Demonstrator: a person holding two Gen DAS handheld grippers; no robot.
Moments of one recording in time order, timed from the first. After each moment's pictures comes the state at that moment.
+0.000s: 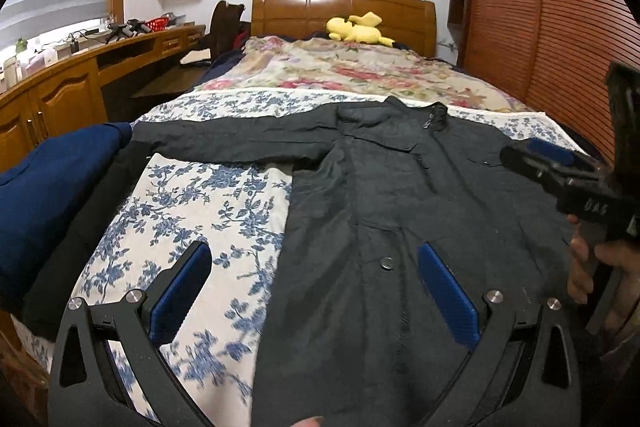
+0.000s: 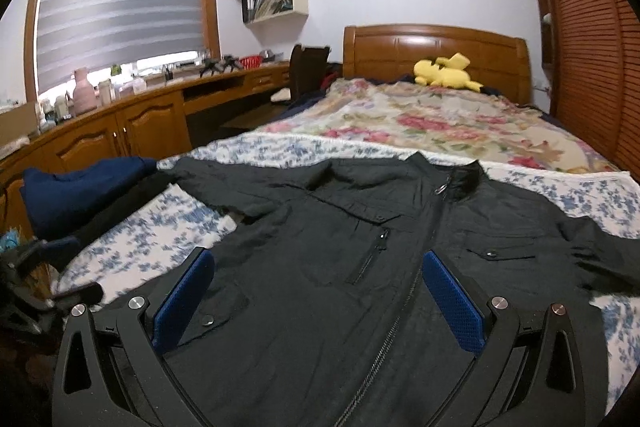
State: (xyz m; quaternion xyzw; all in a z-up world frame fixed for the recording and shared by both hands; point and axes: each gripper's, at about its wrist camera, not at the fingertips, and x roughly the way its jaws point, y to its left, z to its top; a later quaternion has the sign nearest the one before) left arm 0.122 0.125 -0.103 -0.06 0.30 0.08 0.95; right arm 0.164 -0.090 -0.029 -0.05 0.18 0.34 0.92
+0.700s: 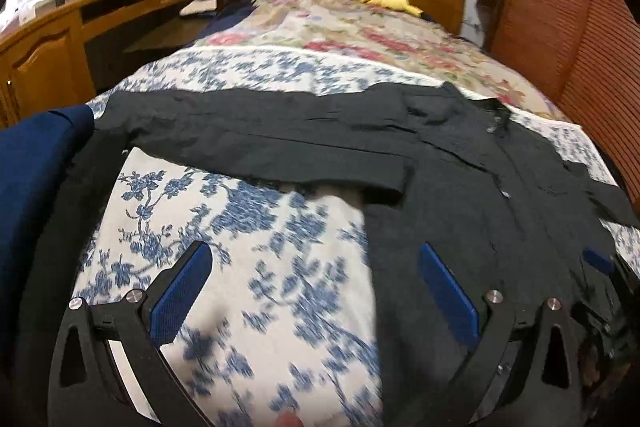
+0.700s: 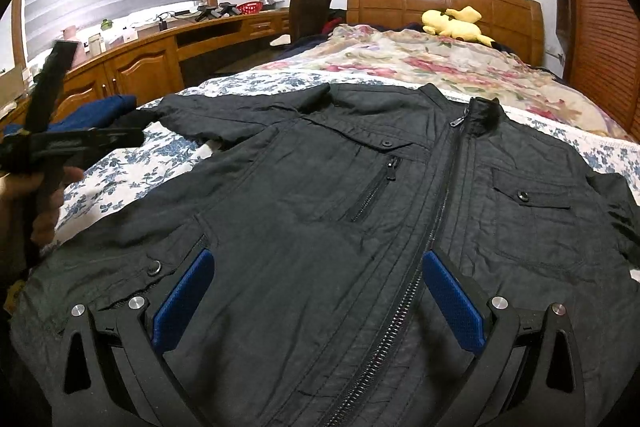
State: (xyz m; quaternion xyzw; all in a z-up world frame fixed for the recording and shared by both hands) left arm 0.254 0.231 -0.139 -0.11 0.38 0.08 0.92; right arm 0.199 -0.082 -0.065 -0.08 0.26 0.34 0.90
